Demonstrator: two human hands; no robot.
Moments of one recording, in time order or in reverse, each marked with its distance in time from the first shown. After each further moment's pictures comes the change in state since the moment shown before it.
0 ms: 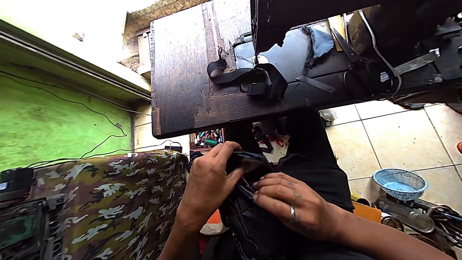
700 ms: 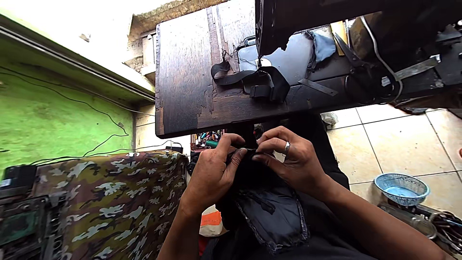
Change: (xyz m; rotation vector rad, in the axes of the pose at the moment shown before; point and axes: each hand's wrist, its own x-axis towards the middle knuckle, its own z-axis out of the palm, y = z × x) left_hand 0.009 -0.008 -0.004 -0.294 -0.082 -0.022; right_hand 0.048 0.045 -0.009 0.083 0.186 0.320
